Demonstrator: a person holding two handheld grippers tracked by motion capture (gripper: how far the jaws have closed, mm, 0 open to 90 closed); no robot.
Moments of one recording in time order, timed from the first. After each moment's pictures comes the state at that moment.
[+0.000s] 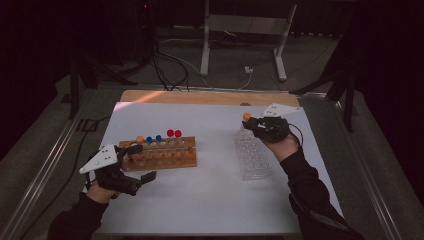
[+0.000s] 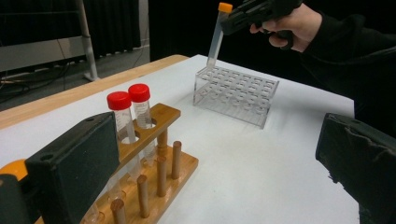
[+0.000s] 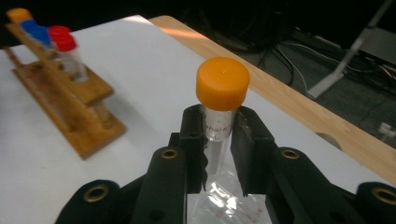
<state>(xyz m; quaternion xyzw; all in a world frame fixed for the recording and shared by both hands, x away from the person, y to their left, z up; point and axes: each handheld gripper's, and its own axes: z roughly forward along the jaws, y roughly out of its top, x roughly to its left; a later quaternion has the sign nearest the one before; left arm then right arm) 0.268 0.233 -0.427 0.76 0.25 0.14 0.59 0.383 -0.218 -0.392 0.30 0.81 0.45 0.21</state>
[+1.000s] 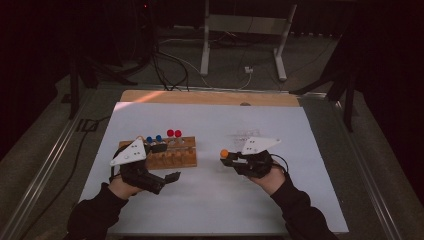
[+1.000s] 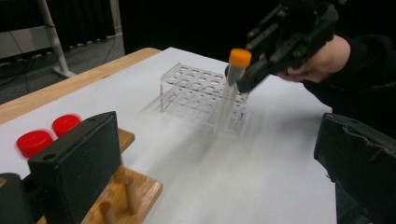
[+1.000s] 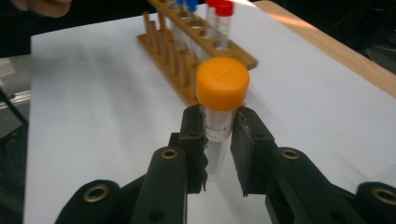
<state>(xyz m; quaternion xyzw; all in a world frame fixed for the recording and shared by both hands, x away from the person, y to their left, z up) 0.276 0.171 -0.411 0.78 0.21 0.10 0.57 0.306 -0.169 -0.420 0.20 0.86 0.46 0.11</state>
